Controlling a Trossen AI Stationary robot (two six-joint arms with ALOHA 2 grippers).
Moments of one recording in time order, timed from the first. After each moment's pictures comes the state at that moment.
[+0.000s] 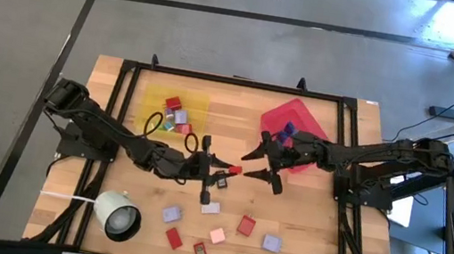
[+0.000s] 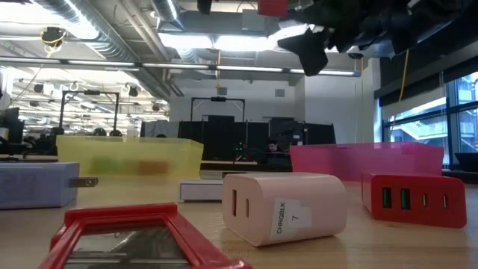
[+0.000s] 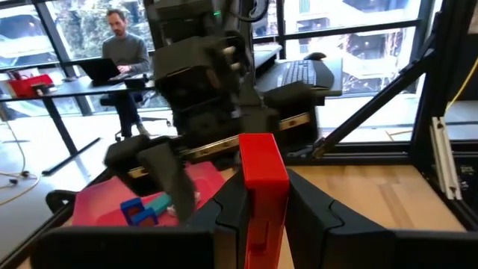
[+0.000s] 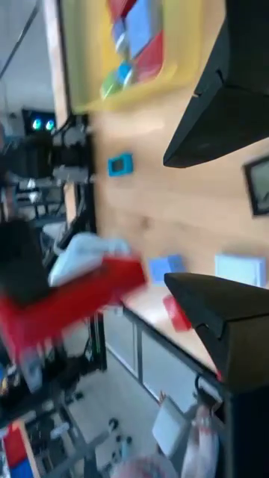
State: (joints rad) left arm -0.33 1.55 0.95 0.52 -0.54 0.05; right arm 0.03 1.29 0.61 0.45 -0.29 0.15
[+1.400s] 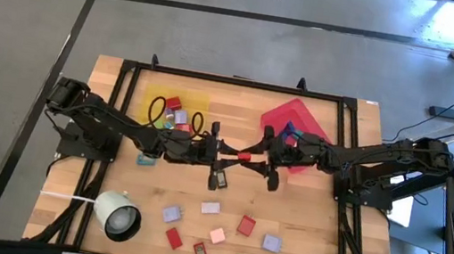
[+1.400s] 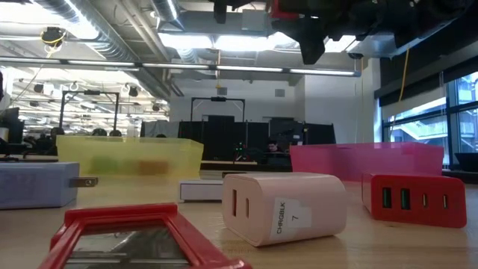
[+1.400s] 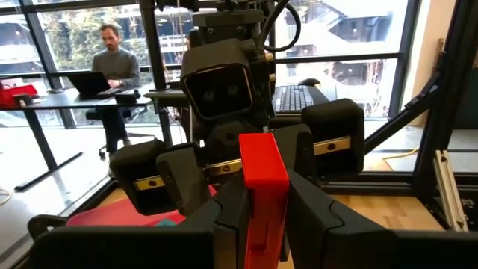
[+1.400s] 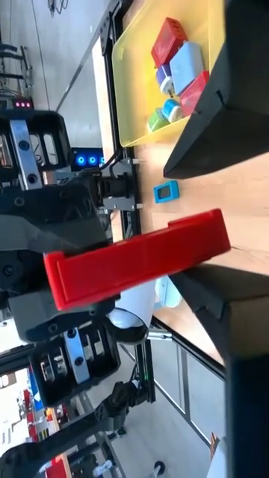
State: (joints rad) left arm -0.19 1.56 0.95 0.61 -0.34 0.04; right arm 0.06 1.29 0.61 0.59 -0.11 0.18
